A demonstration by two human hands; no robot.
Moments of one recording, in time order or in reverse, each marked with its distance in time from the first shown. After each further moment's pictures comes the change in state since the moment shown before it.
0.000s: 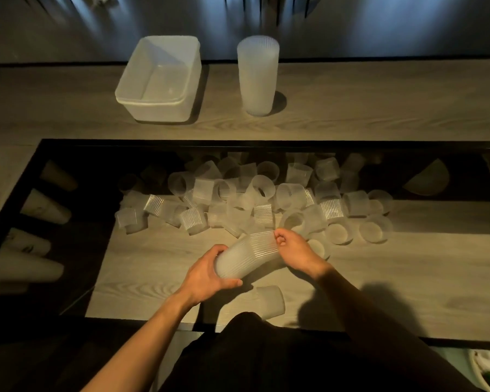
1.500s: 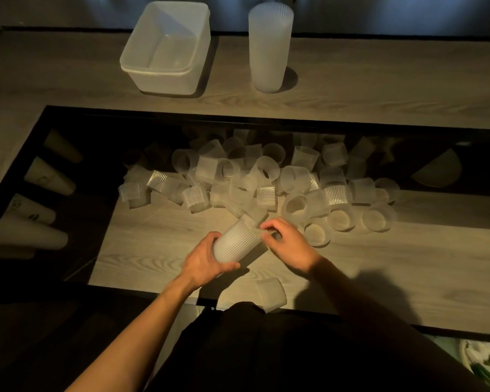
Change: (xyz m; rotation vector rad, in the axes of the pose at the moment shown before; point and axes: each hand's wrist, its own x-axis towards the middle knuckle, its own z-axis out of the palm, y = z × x) left_hand -0.013 -0.008 0.017 0.012 0.087 -0.146; right_hand -0.022 0.004 0.014 -0.043 -0.042 -0.222
